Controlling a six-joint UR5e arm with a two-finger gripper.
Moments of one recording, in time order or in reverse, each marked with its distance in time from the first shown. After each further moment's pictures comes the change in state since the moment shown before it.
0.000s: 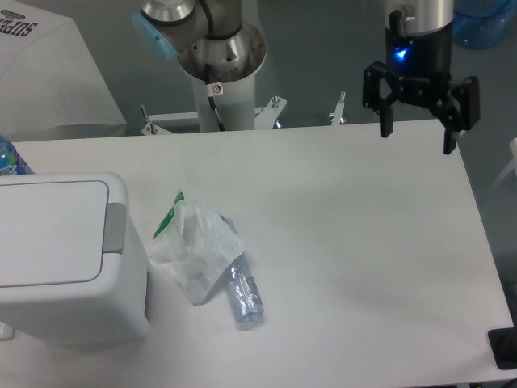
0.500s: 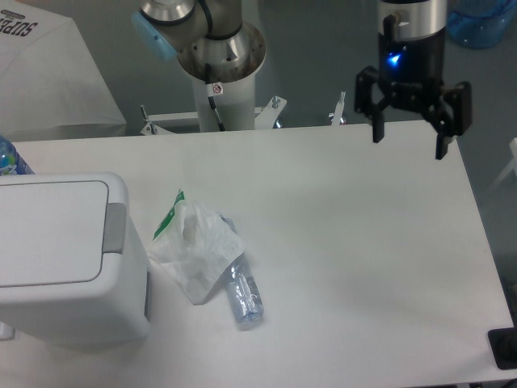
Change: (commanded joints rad) arm -0.089 -0.028 -0.002 0.023 -0.044 -0.337
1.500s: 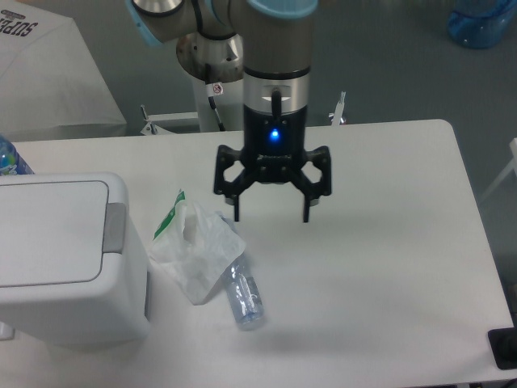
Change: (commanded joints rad) arm -0.238 -0.014 -0.064 0.129 -0.153 -0.898
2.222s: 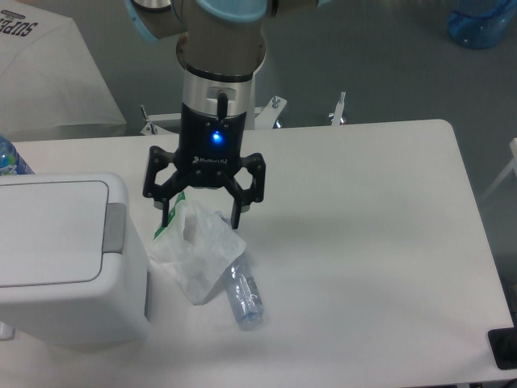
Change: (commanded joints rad) arm -0.090 -0.002 -0.020 0.002 -0.009 -0.086
